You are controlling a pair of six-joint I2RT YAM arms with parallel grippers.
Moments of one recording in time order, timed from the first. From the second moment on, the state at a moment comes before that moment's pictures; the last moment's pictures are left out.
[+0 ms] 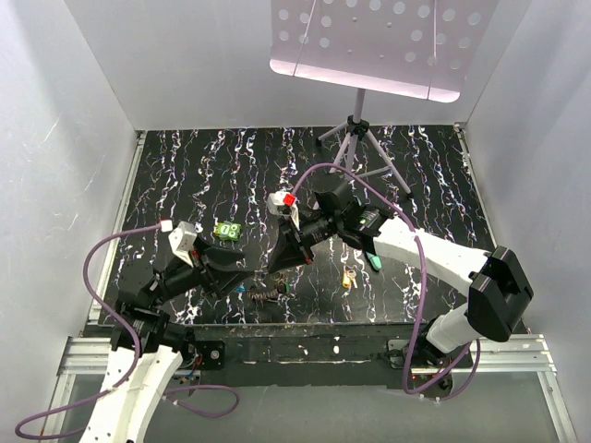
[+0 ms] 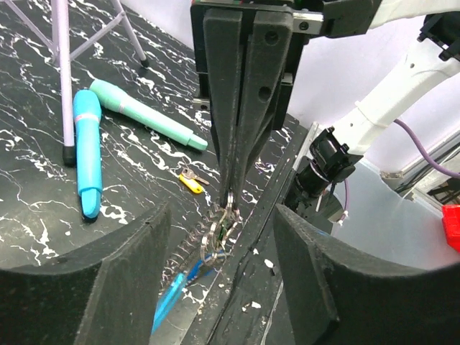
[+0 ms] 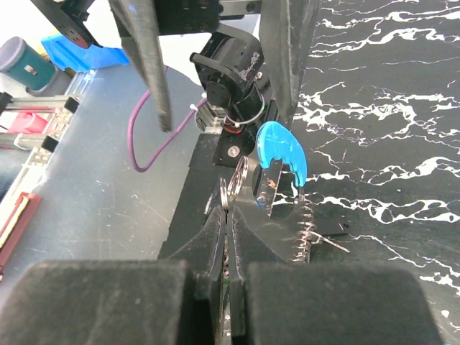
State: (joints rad) left arm -0.24 0.25 0.49 -0.14 0.82 -0.45; right arm 0.90 1.48 1.14 -0.10 -1.08 -0.03
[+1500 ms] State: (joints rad) left arm -0.27 0.66 0.58 -0.06 1.06 -0.50; right arm 0.89 1.48 1.13 -0.04 -1.01 0.06
